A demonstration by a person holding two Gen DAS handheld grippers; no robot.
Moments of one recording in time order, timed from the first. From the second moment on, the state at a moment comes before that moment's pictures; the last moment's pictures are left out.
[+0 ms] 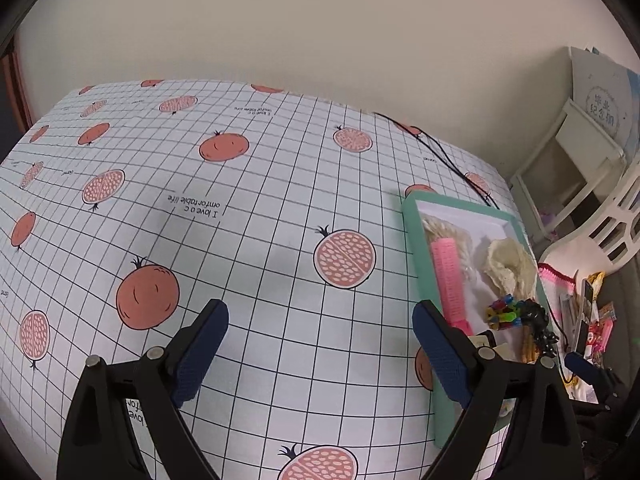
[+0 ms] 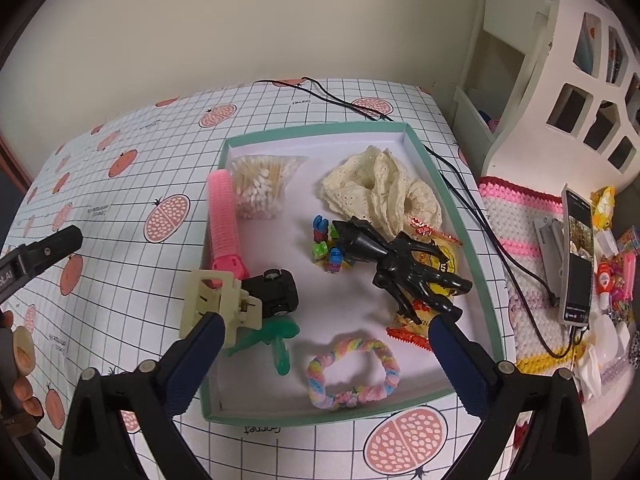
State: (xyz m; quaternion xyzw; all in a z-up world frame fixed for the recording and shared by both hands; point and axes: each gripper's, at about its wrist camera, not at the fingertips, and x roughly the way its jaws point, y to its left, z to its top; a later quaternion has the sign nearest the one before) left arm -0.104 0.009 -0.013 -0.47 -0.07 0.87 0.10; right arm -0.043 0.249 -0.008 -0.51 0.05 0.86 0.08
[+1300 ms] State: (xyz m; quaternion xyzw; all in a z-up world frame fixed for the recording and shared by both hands) left arm -0.033 0.011 -0.014 -0.52 0.01 0.85 0.11; right arm 0.007 0.221 -0.019 -0.55 0.06 0.83 0.10
